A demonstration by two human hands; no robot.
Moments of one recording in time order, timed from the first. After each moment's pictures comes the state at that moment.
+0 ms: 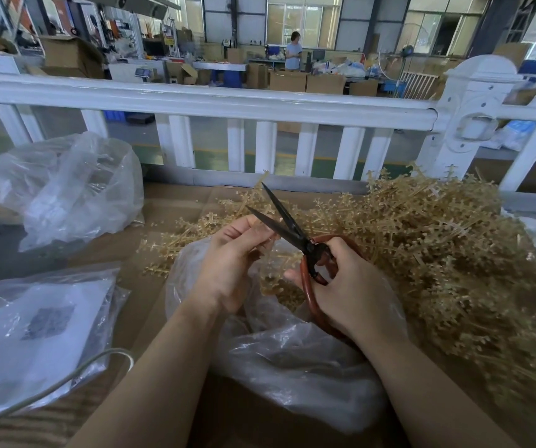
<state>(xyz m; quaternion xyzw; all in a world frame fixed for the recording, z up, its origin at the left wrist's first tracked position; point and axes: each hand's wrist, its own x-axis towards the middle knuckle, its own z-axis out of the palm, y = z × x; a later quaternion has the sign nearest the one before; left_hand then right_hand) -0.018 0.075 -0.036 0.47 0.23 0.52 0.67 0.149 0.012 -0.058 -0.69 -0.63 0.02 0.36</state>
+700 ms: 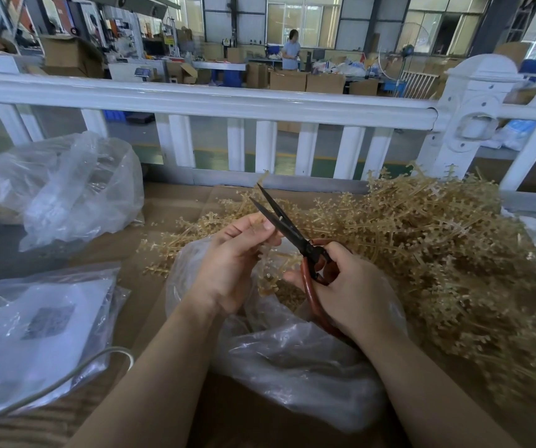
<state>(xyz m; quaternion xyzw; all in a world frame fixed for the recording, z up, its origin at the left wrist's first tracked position) -0.022 0.078 -0.039 0.50 0.22 0.50 0.67 0.148 0.011 -0.063 -0.64 -0.65 0.02 0.42</state>
